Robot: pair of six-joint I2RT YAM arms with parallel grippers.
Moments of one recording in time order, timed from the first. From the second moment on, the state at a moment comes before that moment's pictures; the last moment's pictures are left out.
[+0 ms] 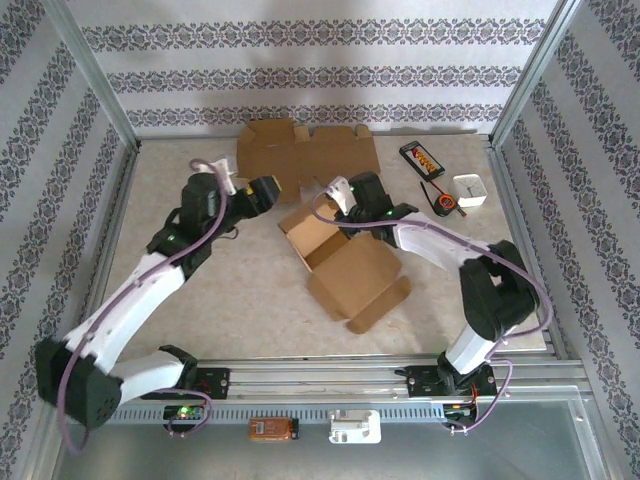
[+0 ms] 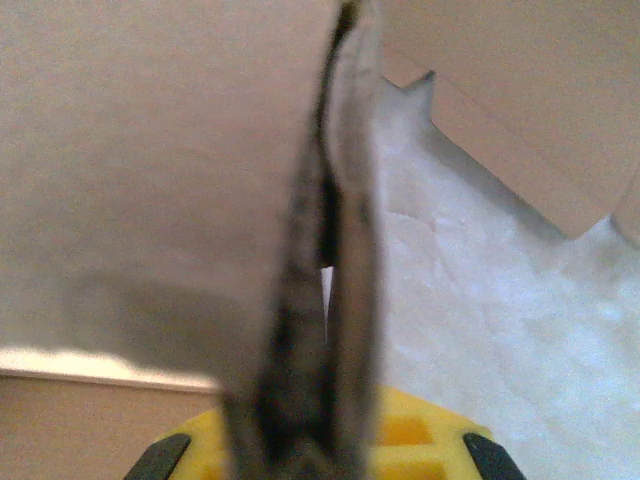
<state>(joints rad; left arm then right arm) -0.40 1.09 0.98 -0.22 0.05 -0.68 0.53 1.64 1.18 -0.36 -0.06 -0.35</state>
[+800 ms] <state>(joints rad) -0.39 0.83 0.80 -0.41 -0.15 -0.64 0.86 2.03 1.42 -0.75 0.22 -1.07</state>
